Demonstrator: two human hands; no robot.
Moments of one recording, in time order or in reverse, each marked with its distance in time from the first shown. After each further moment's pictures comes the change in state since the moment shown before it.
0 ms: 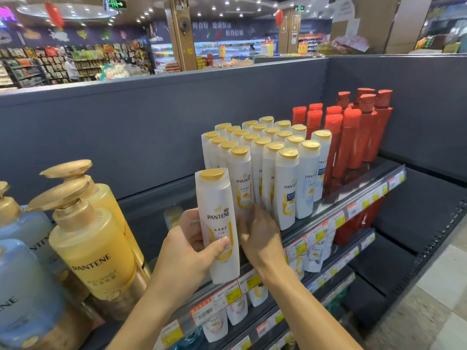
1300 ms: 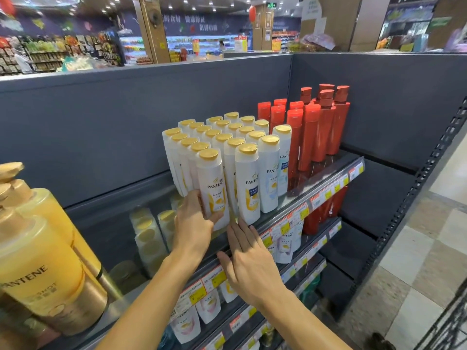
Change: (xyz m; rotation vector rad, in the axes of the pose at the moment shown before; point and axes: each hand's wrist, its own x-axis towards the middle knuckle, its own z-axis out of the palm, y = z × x) left_hand 0.069 -0.021 0.089 0.120 0.110 0.041; right_hand -0.052 0.036 -0.045 -0.510 -0.171 -0.326
